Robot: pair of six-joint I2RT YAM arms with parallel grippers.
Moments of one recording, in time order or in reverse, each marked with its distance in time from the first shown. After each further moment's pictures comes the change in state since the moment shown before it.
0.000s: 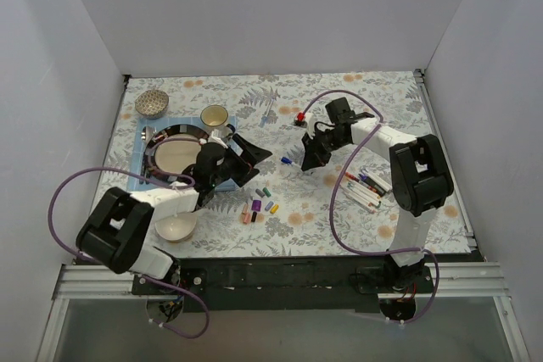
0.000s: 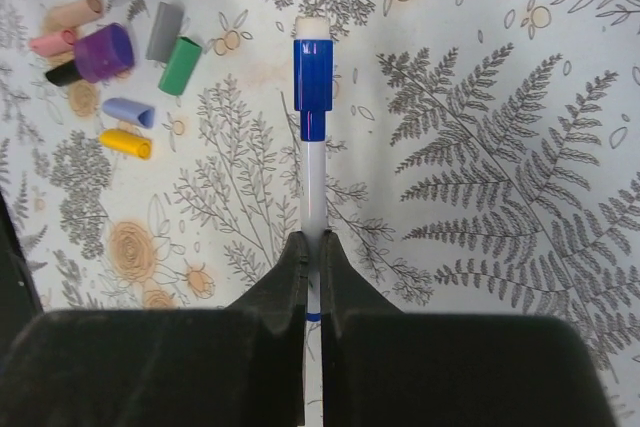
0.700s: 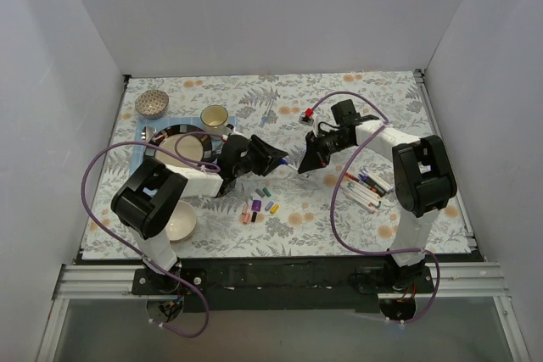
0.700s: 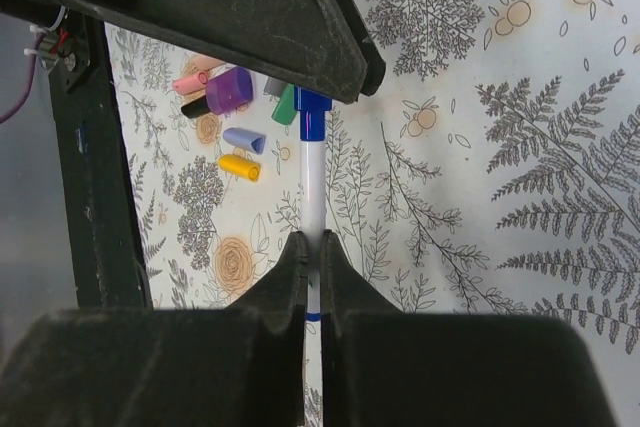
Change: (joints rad) left arm -0.086 0.338 0.207 0.097 -0.030 -0.114; right arm -0.041 -0.016 -0.045 0.033 -0.264 0.121
